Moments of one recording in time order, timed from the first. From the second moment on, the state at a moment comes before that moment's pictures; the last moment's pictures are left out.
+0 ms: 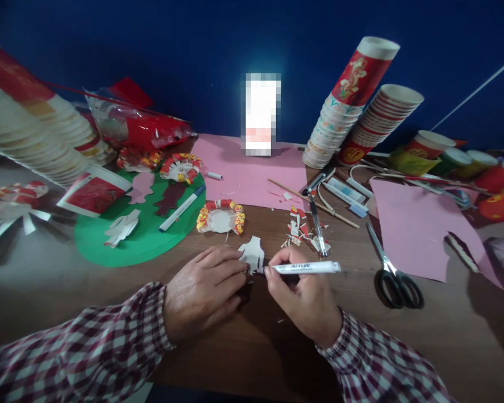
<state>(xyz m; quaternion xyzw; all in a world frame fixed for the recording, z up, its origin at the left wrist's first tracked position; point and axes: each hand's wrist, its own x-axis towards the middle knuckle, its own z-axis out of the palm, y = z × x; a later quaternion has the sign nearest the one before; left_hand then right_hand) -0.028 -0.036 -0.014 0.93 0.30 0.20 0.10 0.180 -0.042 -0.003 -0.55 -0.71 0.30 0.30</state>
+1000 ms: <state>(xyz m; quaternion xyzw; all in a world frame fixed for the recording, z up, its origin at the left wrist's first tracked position) -0.028 -0.035 -0.015 0.92 0.30 0.20 0.12 0.182 -0.055 0.000 -0.55 -0.75 0.27 0.27</state>
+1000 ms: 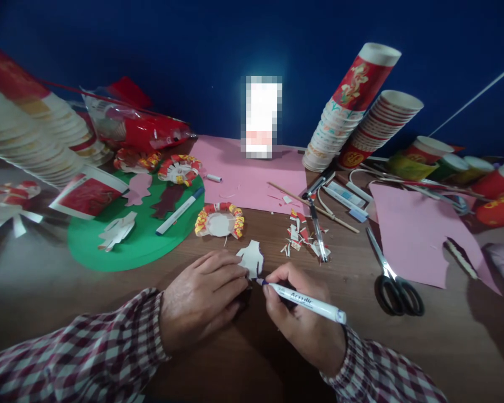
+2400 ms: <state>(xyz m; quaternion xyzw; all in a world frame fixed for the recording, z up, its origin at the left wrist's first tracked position) -0.027 -0.036 -0.015 0.92 0.31 0.20 0.11 0.179 -0.054 0.000 -0.54 -0.76 0.25 0.27</state>
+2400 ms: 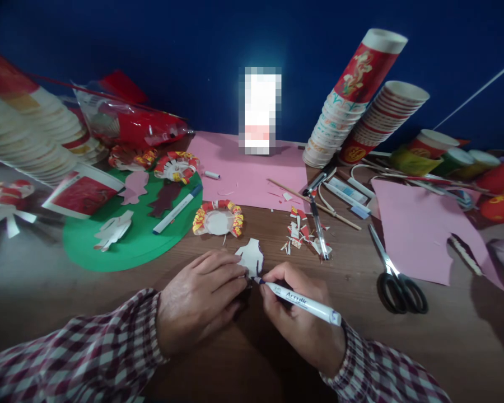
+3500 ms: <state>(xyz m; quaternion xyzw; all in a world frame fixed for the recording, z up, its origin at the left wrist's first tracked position) -0.026 -0.036 -0.015 0.92 0.31 0.20 0.11 0.181 -0.055 -0.003 -0.55 -0.74 0.27 0.27</state>
